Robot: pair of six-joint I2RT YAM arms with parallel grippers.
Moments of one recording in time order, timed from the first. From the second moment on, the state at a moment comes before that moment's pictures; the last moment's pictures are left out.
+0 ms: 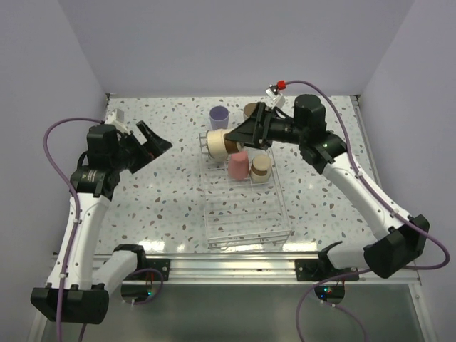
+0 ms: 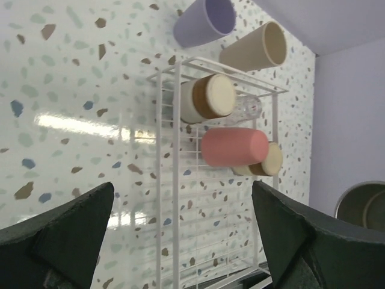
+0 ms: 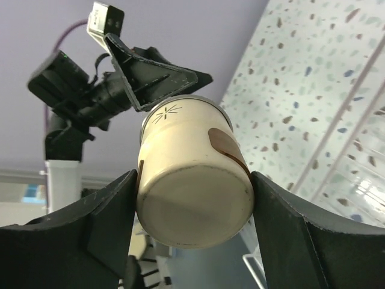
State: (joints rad) left arm -0.04 0.96 1.10 -0.66 0.29 -0.69; right arm 0.49 1.34 1.31 -0.18 -0.69 0.94
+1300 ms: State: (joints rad) left arm -0.04 0.90 1.15 -0.88 0.12 -0.58; right arm 0.81 2.10 2.13 -1.17 0.12 0.31
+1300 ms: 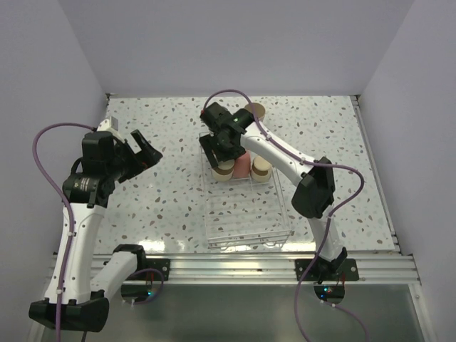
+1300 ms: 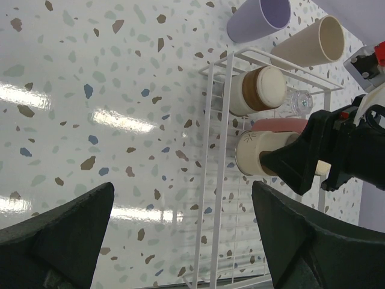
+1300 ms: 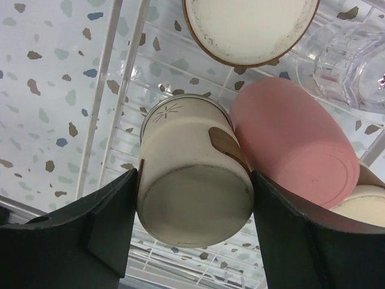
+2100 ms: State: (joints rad) left arm -0.04 0.91 1.15 -0.87 0.13 -0.57; right arm 0.83 2.21 2.17 -1.17 0.14 0.32
